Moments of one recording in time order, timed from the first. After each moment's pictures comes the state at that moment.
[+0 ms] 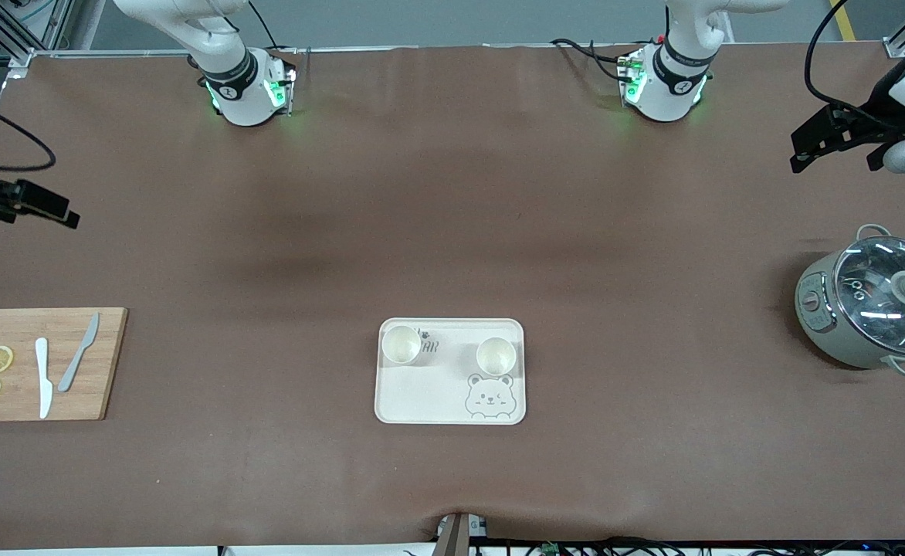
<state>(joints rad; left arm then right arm) -0.10 -0.05 -0.02 -1.49 0.03 1.44 -0.12 0.08 0.03 -0.17 -1.53 0.06 1.49 -0.03</state>
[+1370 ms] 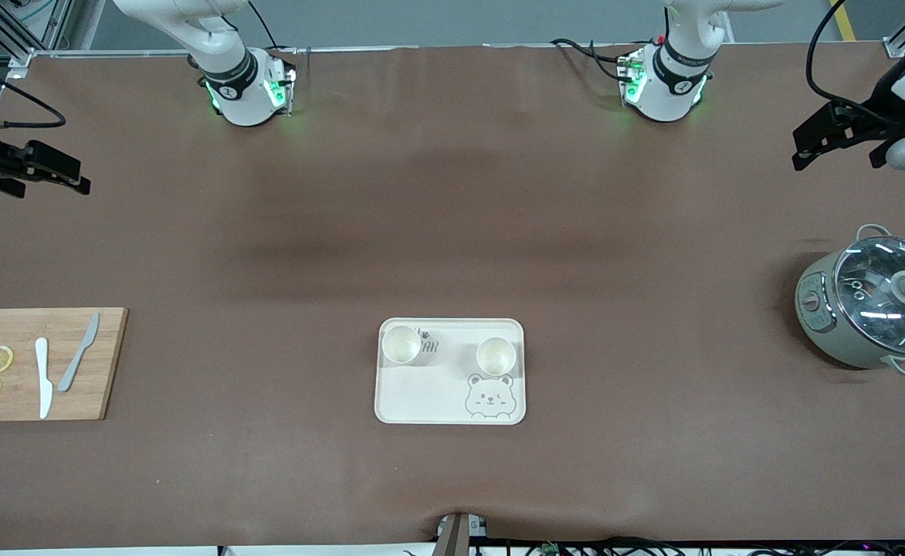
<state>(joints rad) -0.01 -0.05 -0.11 -1.49 0.03 1.44 -0.12 0.09 -0.01 -0.14 -1.56 0.05 1.42 -0.06</state>
